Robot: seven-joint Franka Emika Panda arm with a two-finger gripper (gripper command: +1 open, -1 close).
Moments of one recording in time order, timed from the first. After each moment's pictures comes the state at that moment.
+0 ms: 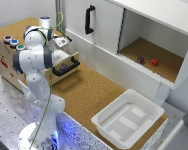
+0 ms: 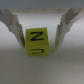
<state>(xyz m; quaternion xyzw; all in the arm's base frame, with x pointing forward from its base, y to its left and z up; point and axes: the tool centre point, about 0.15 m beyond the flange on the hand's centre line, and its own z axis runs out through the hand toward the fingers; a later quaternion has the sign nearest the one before) 0.305 0.329 0.318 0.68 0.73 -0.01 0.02</state>
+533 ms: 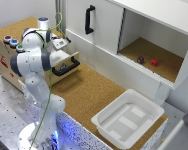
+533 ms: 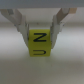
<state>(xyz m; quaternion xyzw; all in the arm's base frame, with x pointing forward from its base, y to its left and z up) 0.305 0.351 0.348 0.72 0.69 0.05 0.03</state>
